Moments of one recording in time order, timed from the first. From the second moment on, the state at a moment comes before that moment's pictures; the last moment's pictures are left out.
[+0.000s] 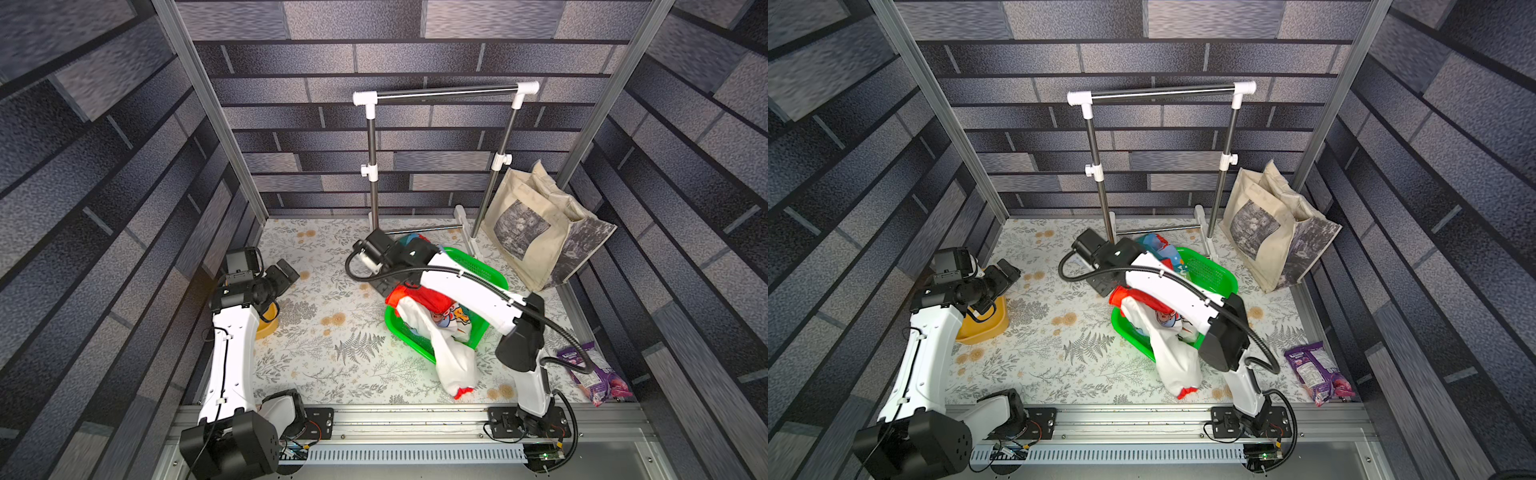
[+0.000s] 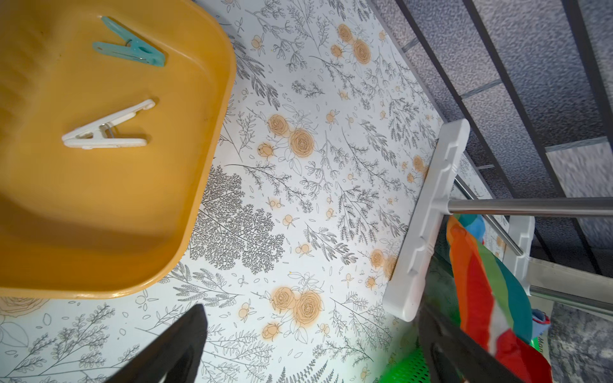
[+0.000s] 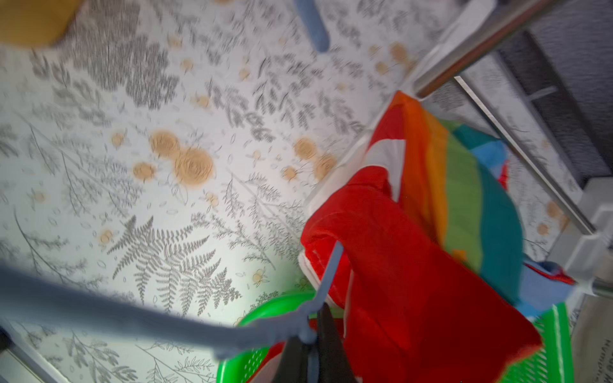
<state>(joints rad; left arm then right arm) 0.27 1.10 1.07 -0.83 0.24 -0.56 0.93 1.97 2.13 -1.12 0.21 0.04</state>
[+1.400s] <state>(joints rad) -0.53 1.66 1.81 -0.46 0.51 -0.95 0.71 1.50 1.76 -0.43 0.38 0.50</state>
